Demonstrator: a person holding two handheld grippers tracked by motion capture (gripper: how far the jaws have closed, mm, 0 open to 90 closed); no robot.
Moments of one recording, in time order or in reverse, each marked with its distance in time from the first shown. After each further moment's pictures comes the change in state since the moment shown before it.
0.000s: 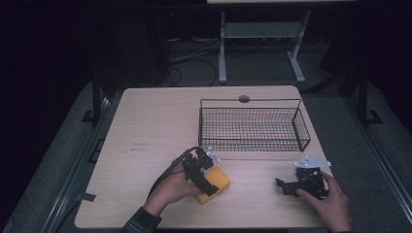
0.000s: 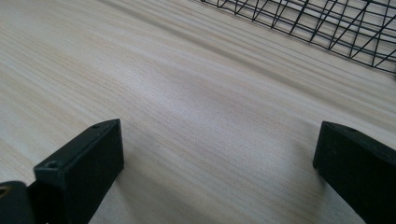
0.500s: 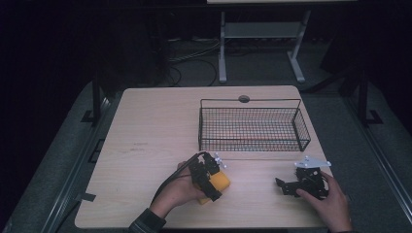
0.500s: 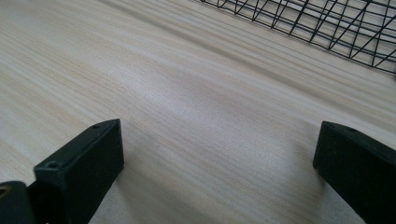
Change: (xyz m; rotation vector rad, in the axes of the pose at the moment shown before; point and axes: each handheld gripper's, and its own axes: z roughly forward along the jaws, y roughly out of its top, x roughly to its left) left arm -0.009 0.005 0.022 0.082 0.009 0.045; right arm 0.000 0.000 0.000 0.000 0.000 0.000
